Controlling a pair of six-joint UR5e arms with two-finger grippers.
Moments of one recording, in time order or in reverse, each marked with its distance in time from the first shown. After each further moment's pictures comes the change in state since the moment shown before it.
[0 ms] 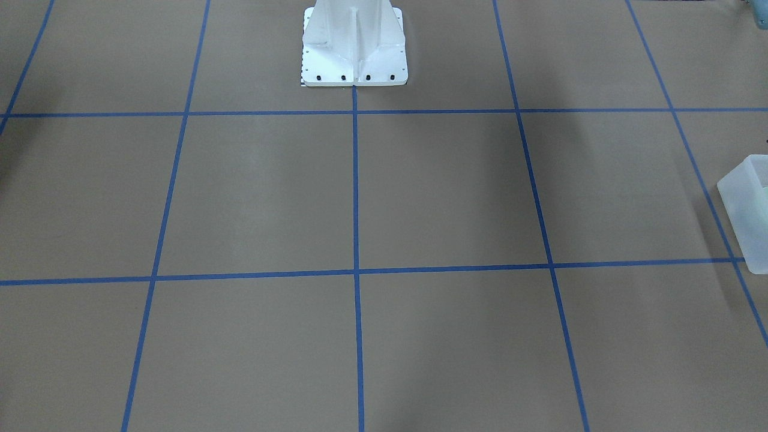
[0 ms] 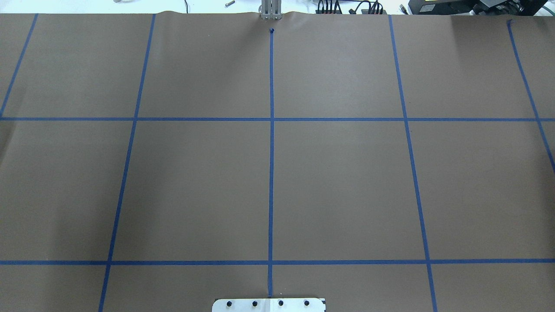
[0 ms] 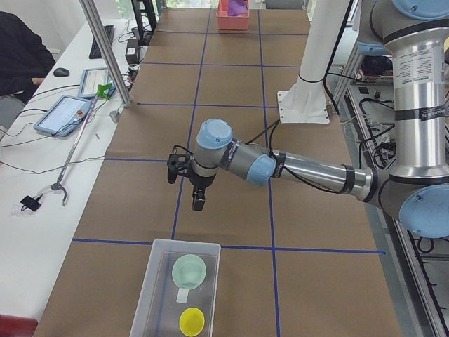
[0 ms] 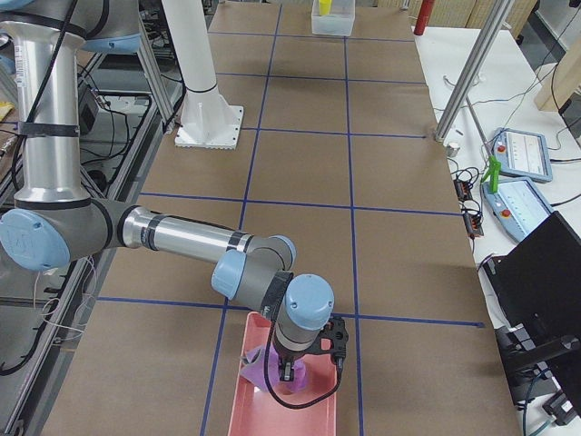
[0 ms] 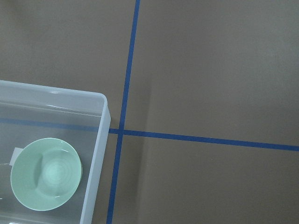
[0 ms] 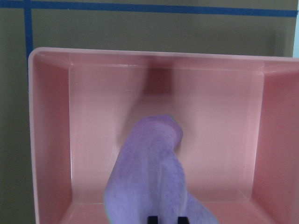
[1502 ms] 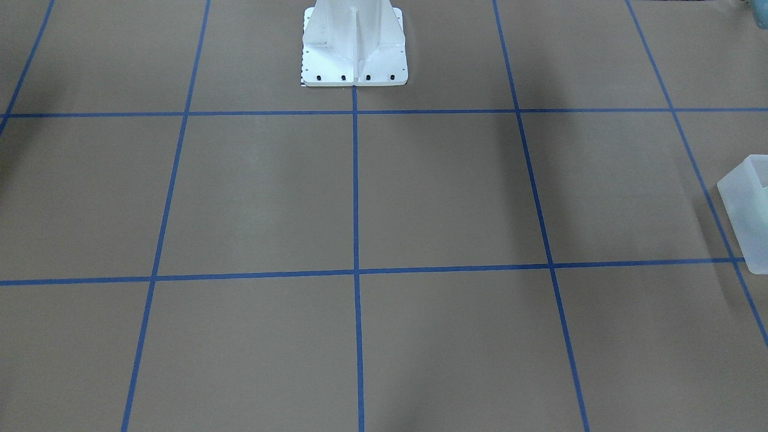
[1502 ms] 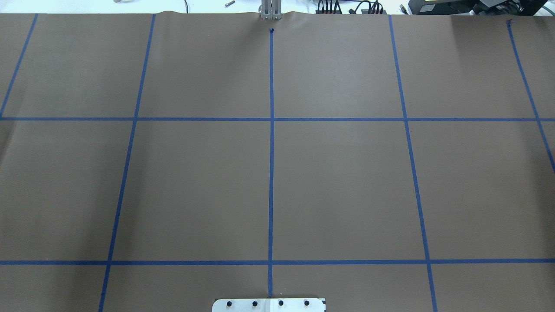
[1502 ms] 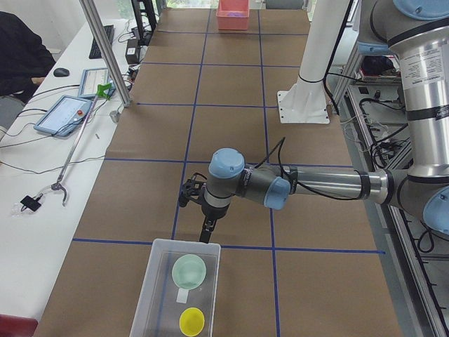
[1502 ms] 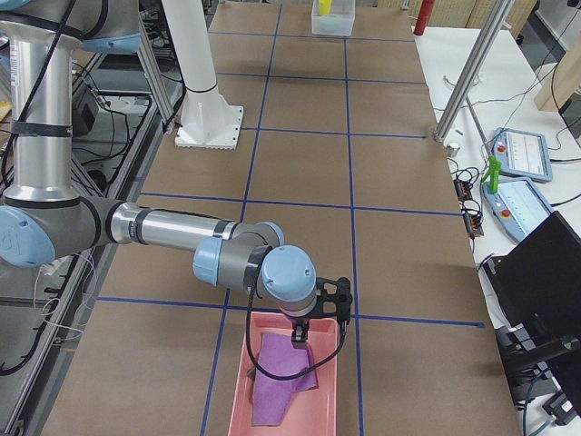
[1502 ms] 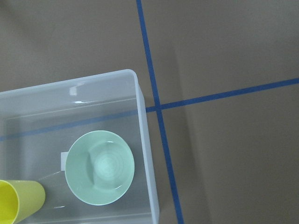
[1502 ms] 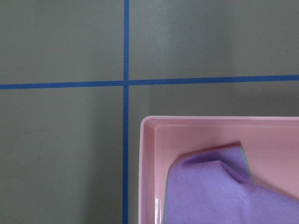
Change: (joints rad) left arm -0.021 0.110 0.070 -0.020 0.103 0.439; right arm 0.003 -0.081 0.192 0.123 0.245 0.183
